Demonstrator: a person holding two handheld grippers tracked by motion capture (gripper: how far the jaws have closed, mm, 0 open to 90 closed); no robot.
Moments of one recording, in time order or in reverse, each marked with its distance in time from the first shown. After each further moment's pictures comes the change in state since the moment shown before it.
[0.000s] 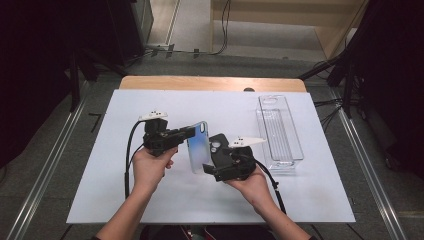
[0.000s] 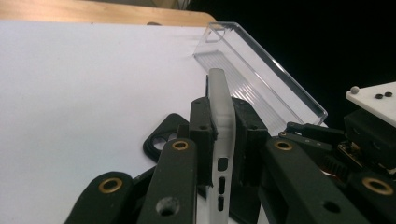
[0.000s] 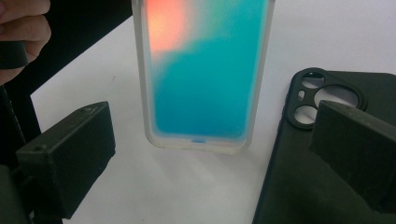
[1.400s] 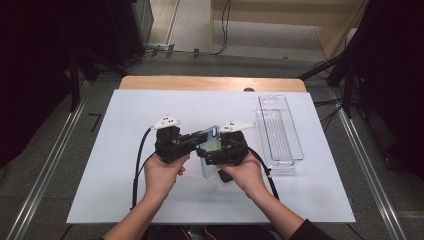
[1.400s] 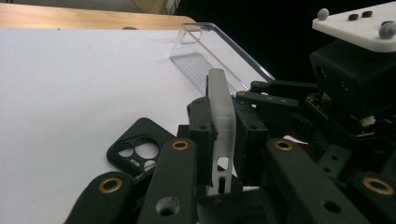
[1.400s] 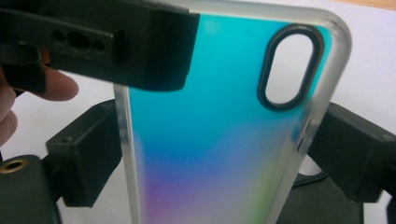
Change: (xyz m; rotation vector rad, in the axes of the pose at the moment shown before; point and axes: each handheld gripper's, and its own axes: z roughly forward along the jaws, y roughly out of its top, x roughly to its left) left arm -0.031 -0.011 0.013 -0.027 -0.027 0.041; right arm 0.010 0.045 0.009 -0.014 -0.108 -0.066
